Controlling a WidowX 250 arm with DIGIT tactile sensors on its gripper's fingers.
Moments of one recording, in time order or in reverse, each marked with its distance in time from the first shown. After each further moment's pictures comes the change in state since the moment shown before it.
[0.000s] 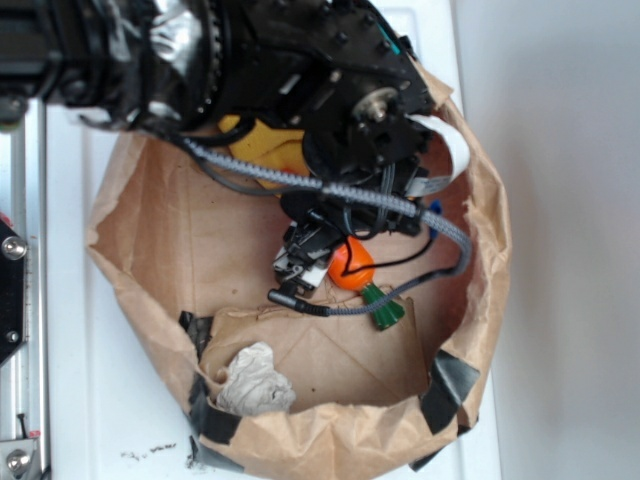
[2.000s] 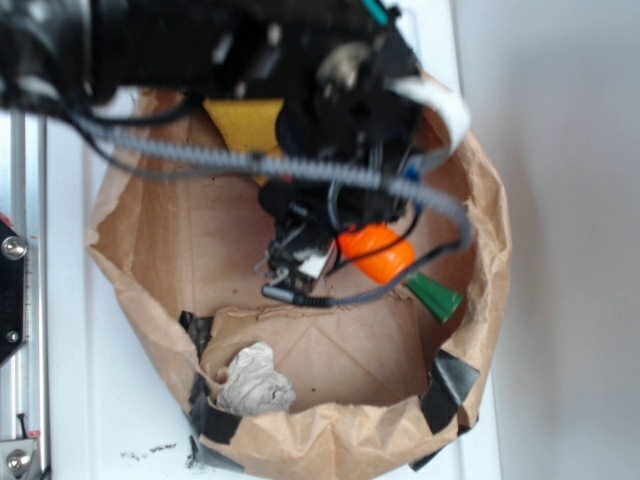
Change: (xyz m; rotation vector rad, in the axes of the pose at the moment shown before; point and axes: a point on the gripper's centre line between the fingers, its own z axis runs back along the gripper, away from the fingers) arm 0.005 -0.005 0.068 -0.026 -0.040 0.093
